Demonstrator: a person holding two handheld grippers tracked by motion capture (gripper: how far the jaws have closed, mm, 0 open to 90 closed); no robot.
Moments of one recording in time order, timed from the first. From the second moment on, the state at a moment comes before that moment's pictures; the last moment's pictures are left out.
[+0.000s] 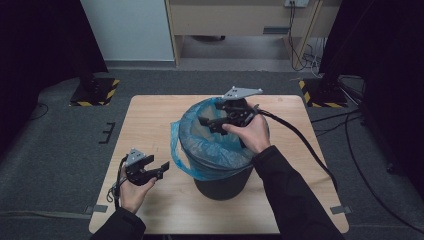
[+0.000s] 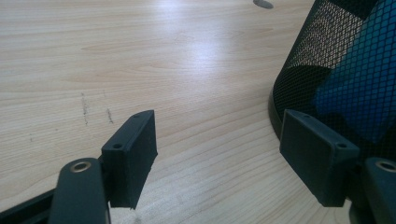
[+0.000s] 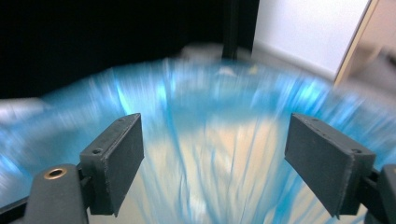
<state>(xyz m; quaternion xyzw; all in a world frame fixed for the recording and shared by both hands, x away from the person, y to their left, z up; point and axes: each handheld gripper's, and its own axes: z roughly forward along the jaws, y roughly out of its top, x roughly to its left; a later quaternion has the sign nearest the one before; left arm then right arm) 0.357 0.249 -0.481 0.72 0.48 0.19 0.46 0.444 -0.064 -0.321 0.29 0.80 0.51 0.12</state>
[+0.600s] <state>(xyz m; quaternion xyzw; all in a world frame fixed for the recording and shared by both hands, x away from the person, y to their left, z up) 0.358 0.248 -0.484 0.73 0.48 0.18 0.45 0.449 -0.057 -0.351 0.32 0.88 0.34 0.07</state>
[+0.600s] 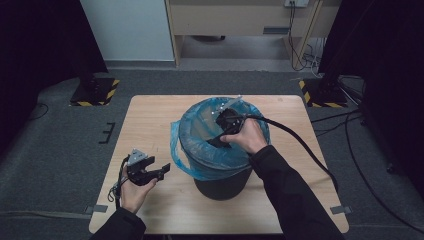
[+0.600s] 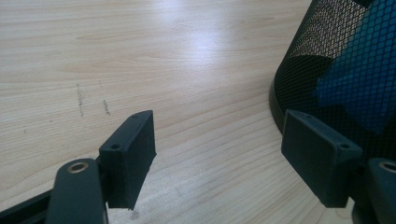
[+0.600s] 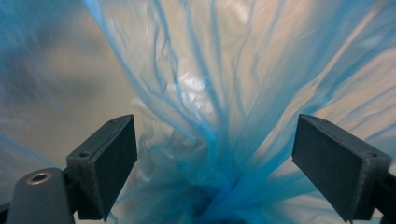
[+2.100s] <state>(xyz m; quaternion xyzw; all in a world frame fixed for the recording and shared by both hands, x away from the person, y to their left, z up) 0.359 0.247 -0.486 0.74 0.48 0.17 0.44 0.418 -0.250 -0.352 0.47 0.56 0.62 0.28</state>
